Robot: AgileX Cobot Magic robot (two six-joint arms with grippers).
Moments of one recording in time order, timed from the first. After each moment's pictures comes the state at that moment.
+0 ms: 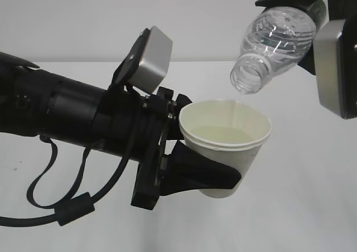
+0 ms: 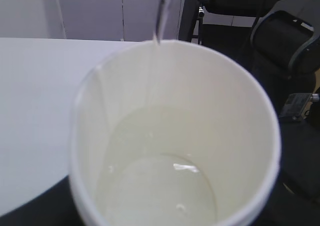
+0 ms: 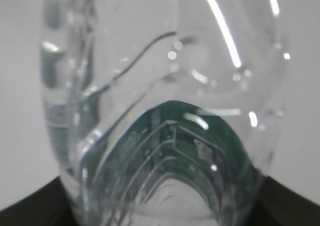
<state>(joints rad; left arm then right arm) -0.64 1.66 -0.90 1.49 -0.94 -1.05 0.26 1.18 -0.86 -1.78 -0.40 -0.07</state>
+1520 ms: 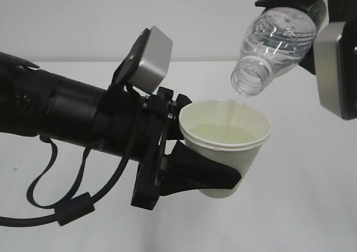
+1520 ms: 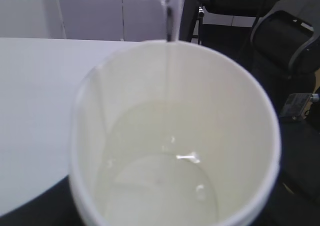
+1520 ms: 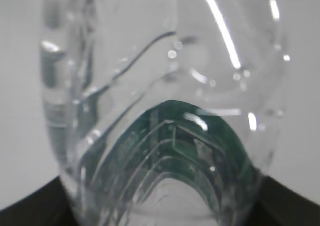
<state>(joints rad) -0.64 1.66 -0.90 1.49 -0.94 -1.05 0.26 1.18 -0.86 -1.78 -0.40 -0.10</state>
